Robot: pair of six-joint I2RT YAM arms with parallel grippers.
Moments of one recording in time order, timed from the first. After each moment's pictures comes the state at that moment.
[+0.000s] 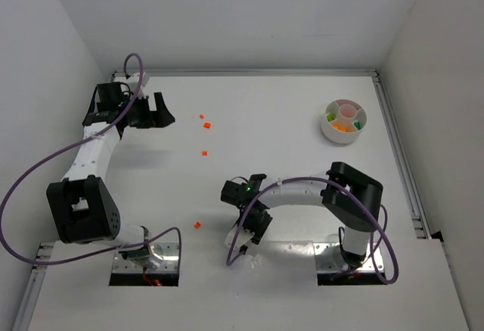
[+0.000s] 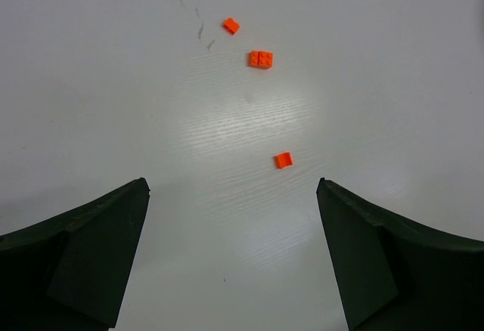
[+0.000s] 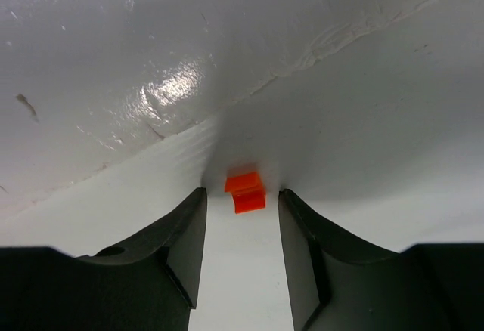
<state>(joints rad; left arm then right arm) 0.17 1.43 1.15 -0.42 0.53 0.00 1.17 1.82 1.04 -0.81 -0.28 -1.47</state>
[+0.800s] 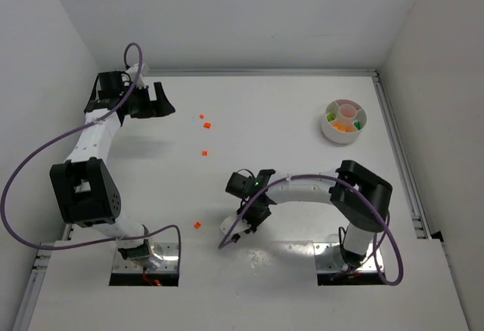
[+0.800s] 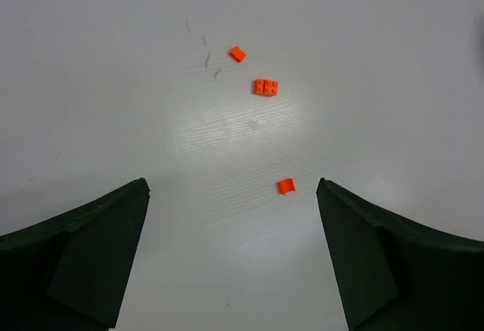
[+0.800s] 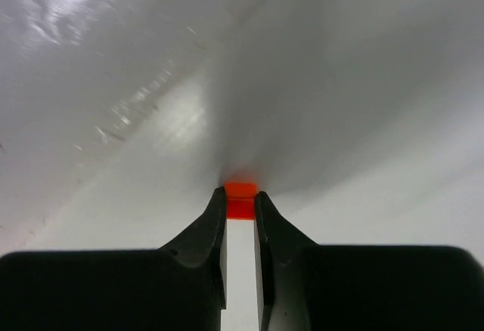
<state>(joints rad) 0.17 1.57 1.28 -0.43 0.54 -0.03 1.14 1.76 0.97 -0.68 -0.30 -1.25</state>
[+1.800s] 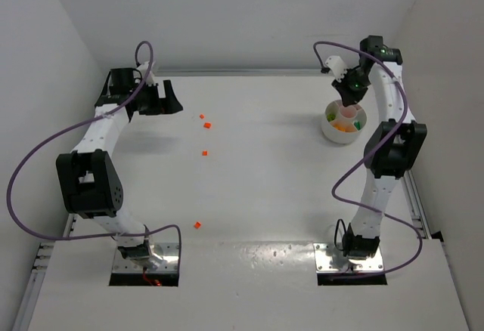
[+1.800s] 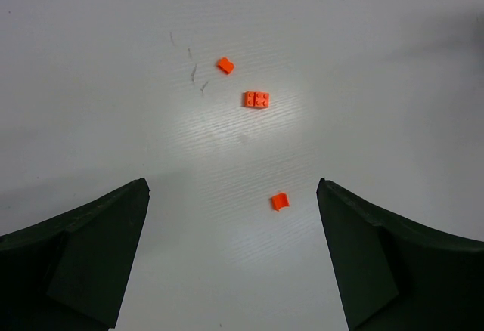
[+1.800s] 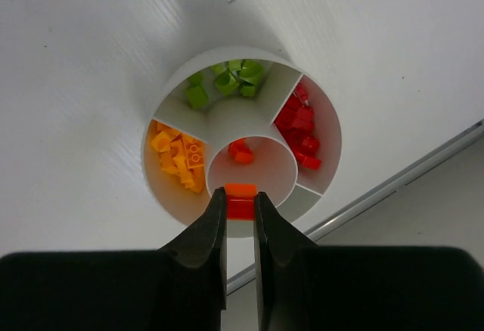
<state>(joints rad) 0.10 1.64 1.33 -0.41 0.50 -0.05 -0.11 2.11 2.10 -1.21 -0.25 -1.06</state>
